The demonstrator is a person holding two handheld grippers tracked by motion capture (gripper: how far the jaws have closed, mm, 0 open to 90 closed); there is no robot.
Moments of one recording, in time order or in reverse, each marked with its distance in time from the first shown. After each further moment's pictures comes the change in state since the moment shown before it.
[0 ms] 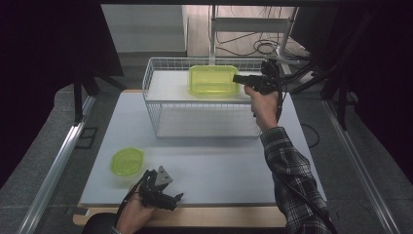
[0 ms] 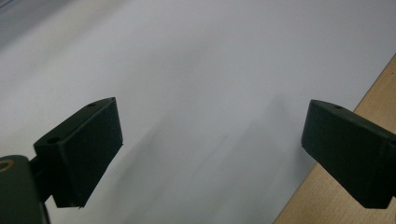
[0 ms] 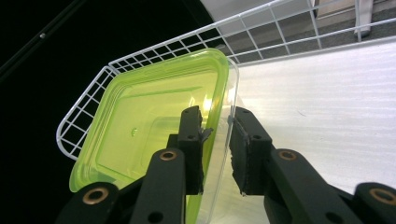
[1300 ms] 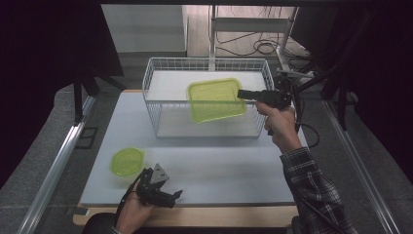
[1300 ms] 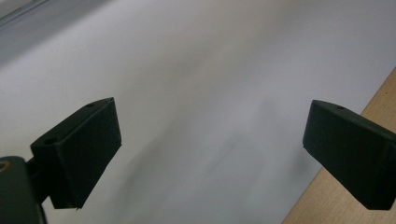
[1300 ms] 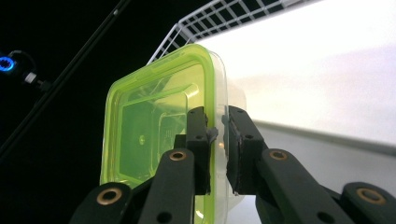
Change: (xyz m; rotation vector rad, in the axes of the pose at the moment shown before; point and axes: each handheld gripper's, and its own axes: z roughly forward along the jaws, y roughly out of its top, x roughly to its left) left arm 0.007 -0.001 -0.005 -0.054 -0.004 -0.049; right arm 0.003 -0.028 -0.054 0.096 0.244 0.046
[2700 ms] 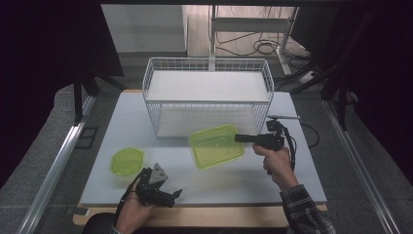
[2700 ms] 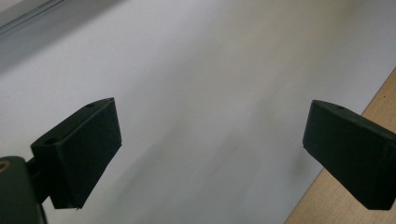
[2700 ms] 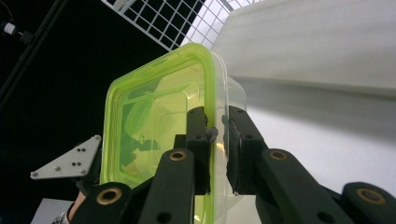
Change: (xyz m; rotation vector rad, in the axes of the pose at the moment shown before) left arm 0.001 0.000 -0.002 -0.020 0.000 0.000; right arm -0.058 -0.106 0.007 0.165 0.029 0.047
